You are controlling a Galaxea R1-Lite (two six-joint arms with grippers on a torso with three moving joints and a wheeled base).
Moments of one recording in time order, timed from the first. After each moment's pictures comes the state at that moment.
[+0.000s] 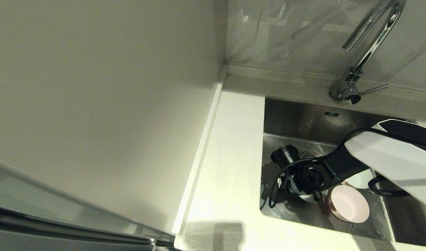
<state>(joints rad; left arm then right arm) 0.00 0.00 0.00 0.00 0.01 -0.02 0.38 2.28 -1.23 -0.05 -0.53 0.30</state>
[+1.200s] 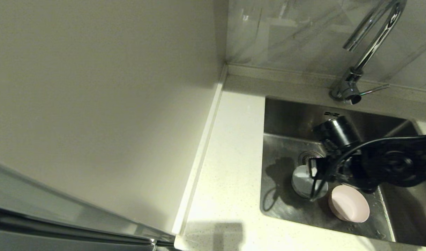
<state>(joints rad) 0.00 0.00 0.00 0.00 0.01 -0.02 0.38 1.76 -1.03 0.08 -0.59 0.30</state>
